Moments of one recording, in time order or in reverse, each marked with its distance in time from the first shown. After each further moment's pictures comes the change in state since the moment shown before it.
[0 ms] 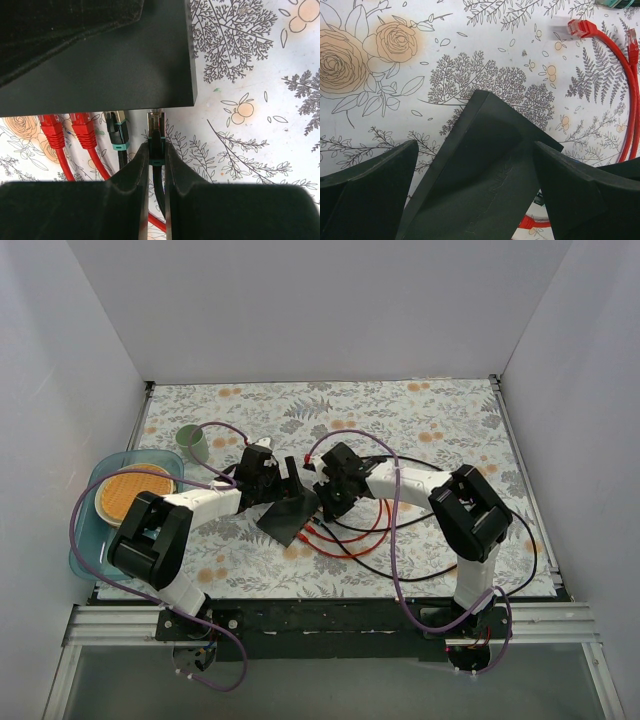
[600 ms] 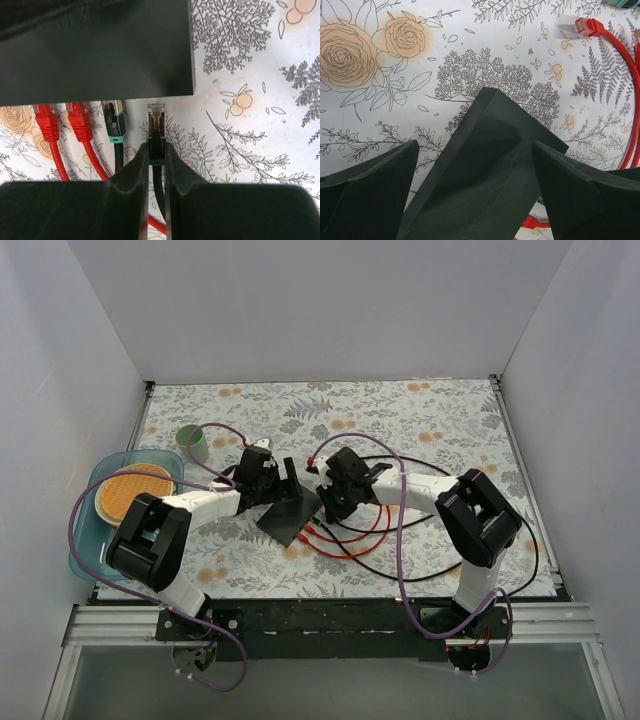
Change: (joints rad) left arm 0.000 -0.014 -0.012 -0.008 -0.019 0.000; right arm 0.001 -0.062 -0.095 0.080 0.018 -0.023
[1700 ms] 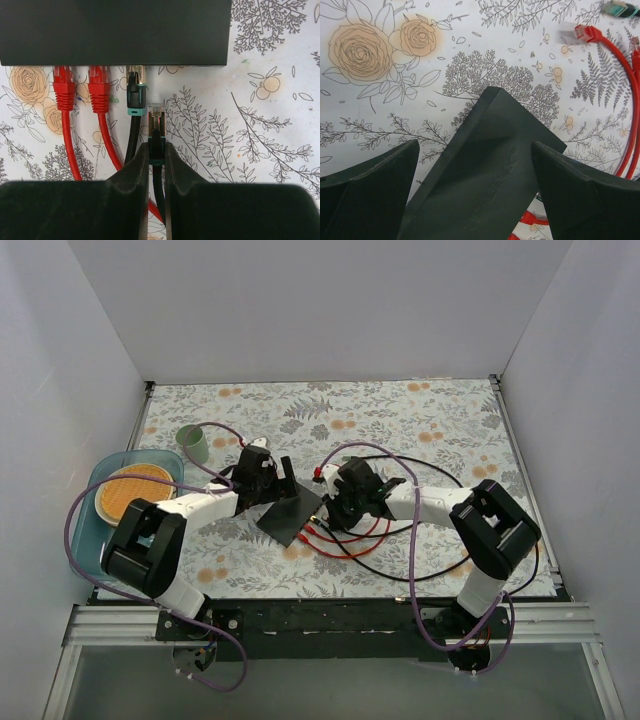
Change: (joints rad) left arm 0.000 -0.055 0.000 -0.039 -0.059 -0.013; right arm 0.001 -0.110 -0.184 0.177 -0.080 -0.061
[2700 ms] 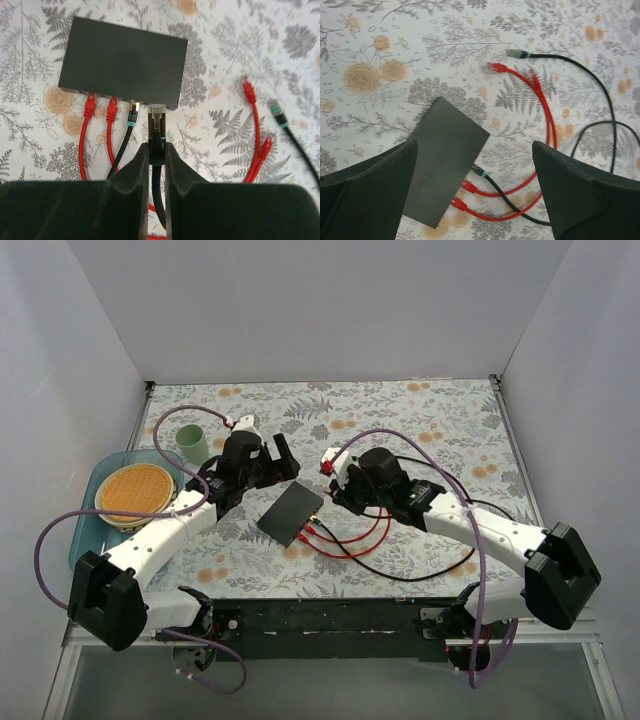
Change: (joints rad) left arm -0.076 -0.305 0.159 -0.251 -0.080 -0.071; right arm 0.051 -0.407 -0.021 -0.021 0.132 -0.245
